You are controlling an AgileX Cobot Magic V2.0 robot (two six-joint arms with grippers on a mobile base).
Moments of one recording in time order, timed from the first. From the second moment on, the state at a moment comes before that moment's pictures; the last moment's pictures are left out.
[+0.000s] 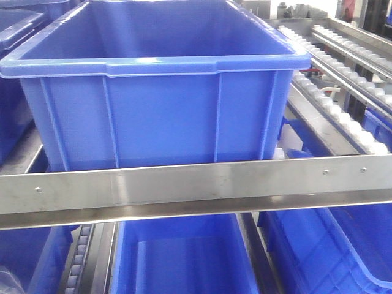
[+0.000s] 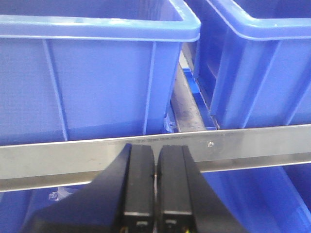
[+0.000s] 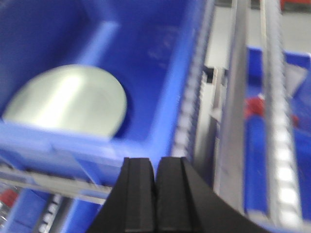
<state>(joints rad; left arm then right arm) -0.13 -0.01 0.00 0.21 0.26 -0.25 0.38 0.92 -0.67 -0.23 0.17 0.36</state>
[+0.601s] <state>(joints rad) -0.13 -0.01 0.00 0.21 0.26 -0.25 0.31 0.74 -0.50 -0.23 0.13 0.36</state>
